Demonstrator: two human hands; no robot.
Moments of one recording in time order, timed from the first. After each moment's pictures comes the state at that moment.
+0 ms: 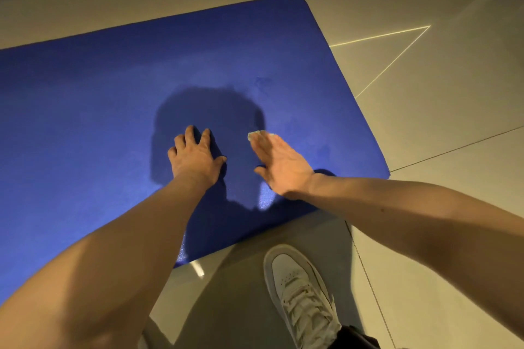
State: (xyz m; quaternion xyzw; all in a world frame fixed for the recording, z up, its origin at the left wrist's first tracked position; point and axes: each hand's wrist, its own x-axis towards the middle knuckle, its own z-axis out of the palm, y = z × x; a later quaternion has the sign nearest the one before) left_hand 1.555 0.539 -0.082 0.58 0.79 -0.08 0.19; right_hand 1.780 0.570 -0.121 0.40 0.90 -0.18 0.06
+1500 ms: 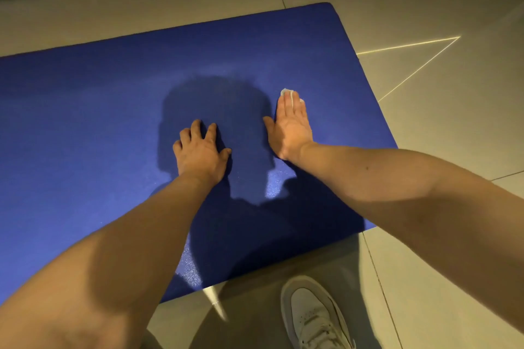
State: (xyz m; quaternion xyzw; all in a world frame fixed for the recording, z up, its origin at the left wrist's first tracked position) left_hand 1.514 0.583 -0.091 0.57 0.80 -0.05 0.17; right_hand 1.705 0.682 -0.117 0.60 0.78 -0.20 0.02
